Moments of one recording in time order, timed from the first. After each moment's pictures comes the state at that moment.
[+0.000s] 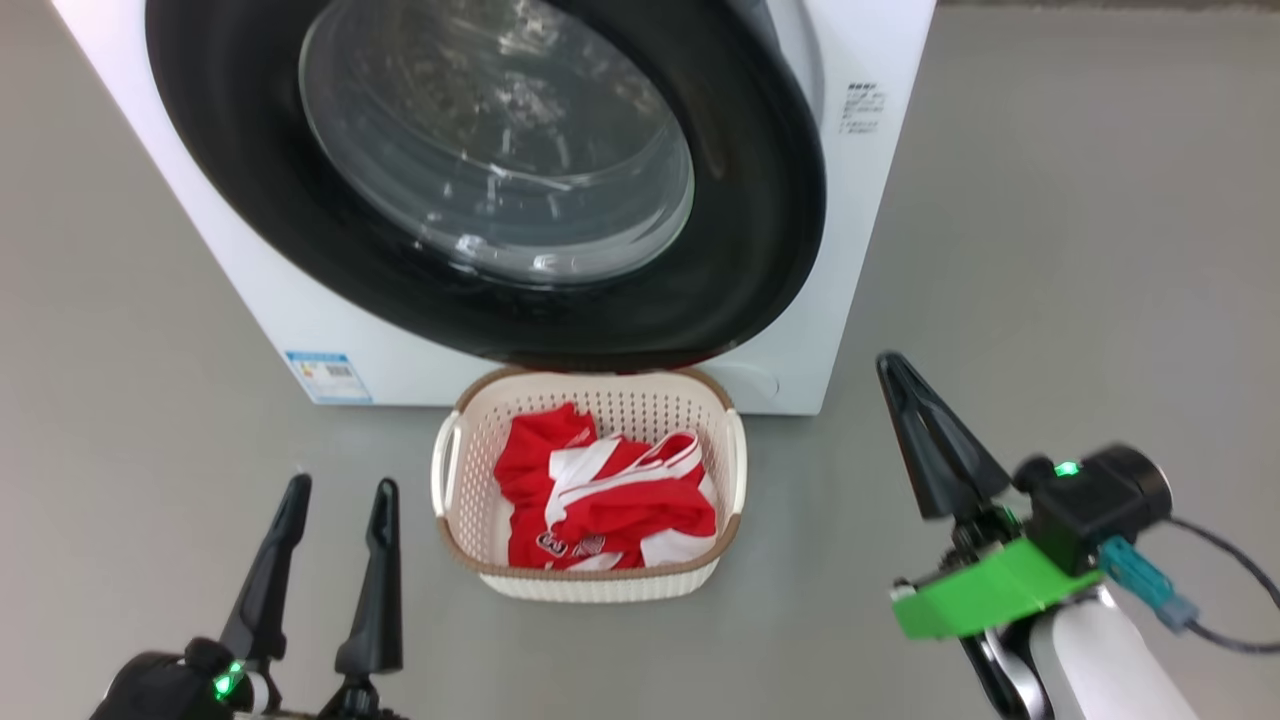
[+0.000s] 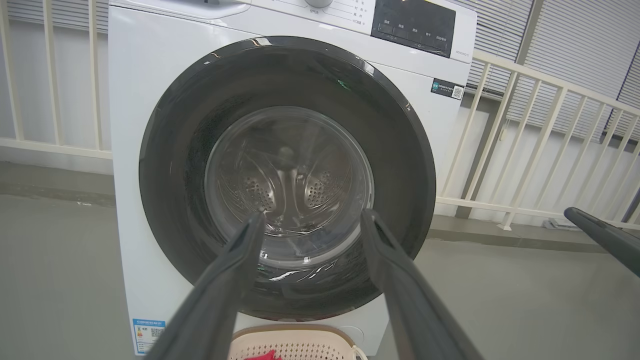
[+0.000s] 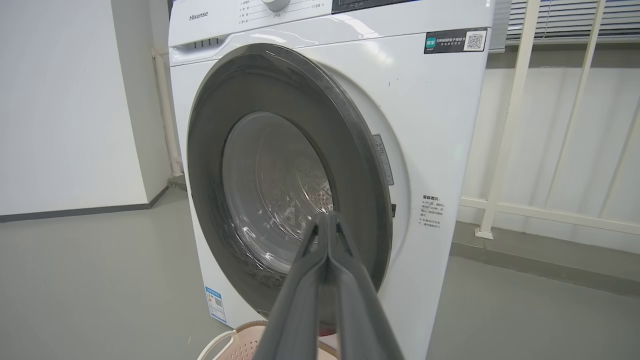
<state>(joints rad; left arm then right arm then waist) 0.01 0.05 -0.03 -0.09 -0.31 -0.11 -0.25 -0.19 -0.05 0.17 0.11 0.18 0.12 -0.26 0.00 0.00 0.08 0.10</state>
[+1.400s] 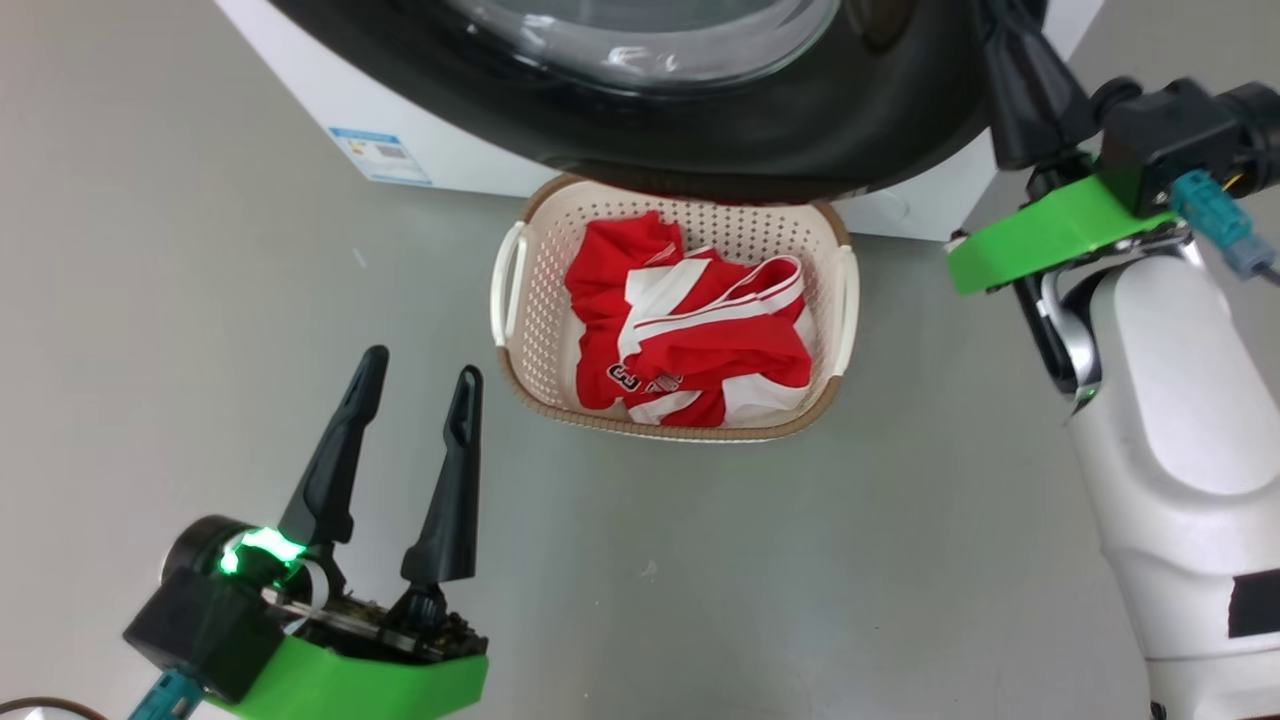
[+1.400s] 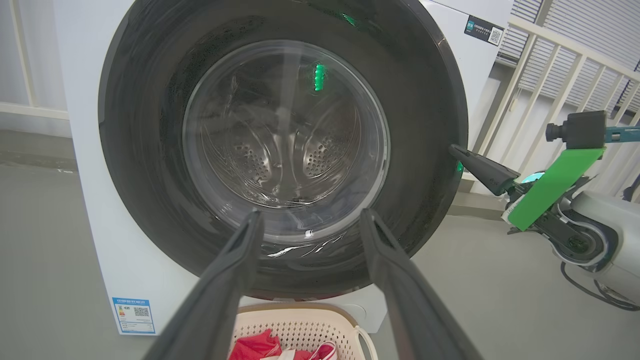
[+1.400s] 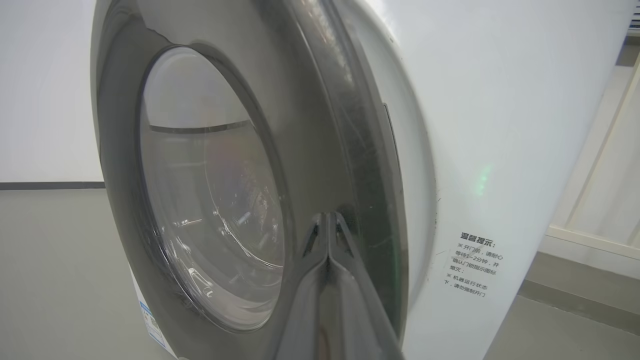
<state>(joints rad) -0.17 0.04 -0.15 -0.13 -0.33 -0.11 -0.25 -0.77 -0.07 0.06 0.45 0.04 0.13 -0.26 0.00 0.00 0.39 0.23</state>
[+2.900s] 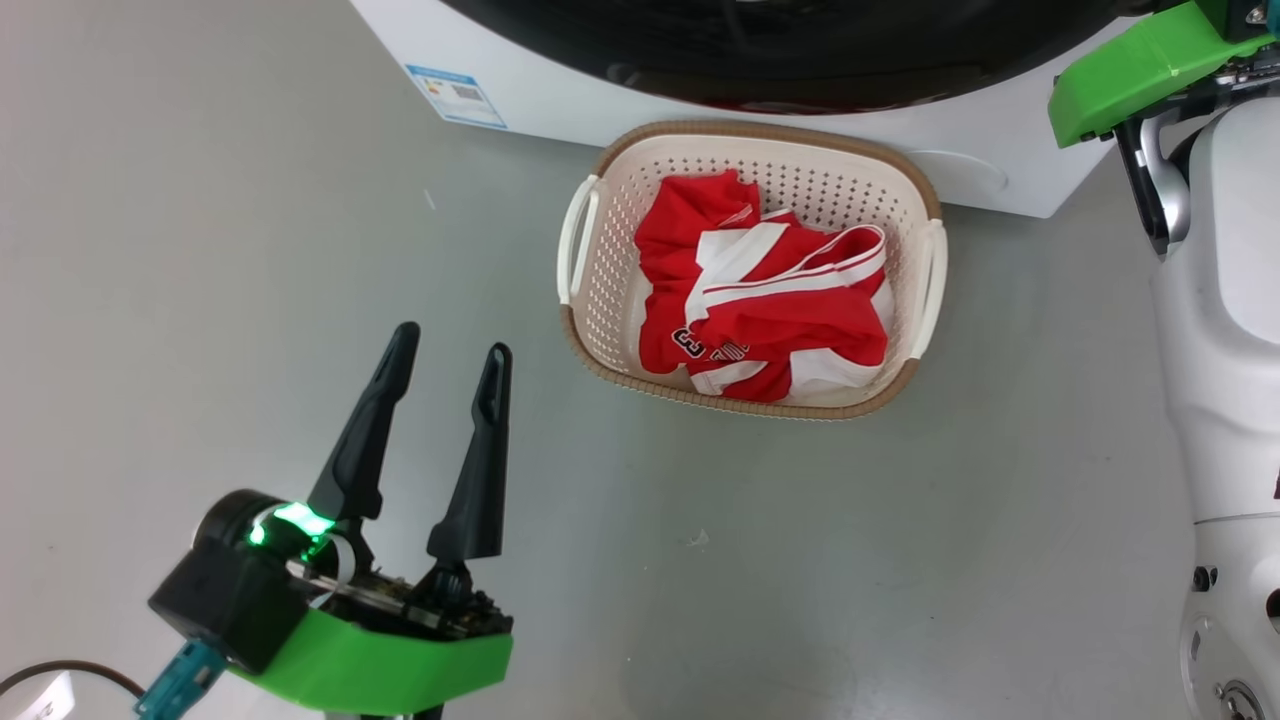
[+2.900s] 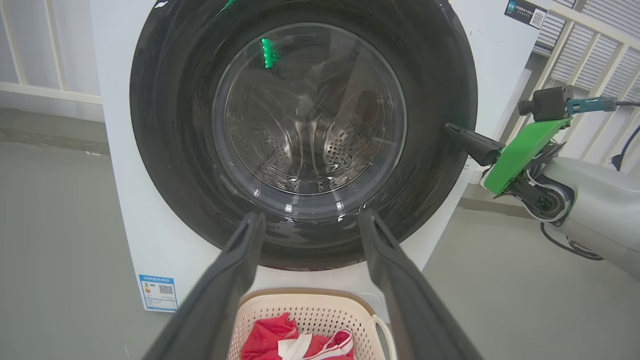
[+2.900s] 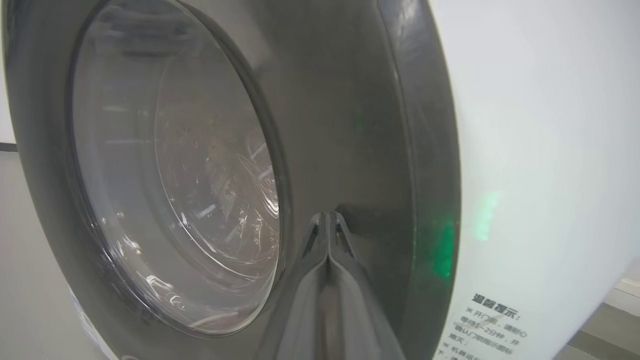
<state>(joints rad) -0.23 0.04 -0.20 -0.11 -0.36 -0.10 -0.25 -1.02 -0.08 -0.11 0.67 -0.21 0.14 -0.26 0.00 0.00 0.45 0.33</state>
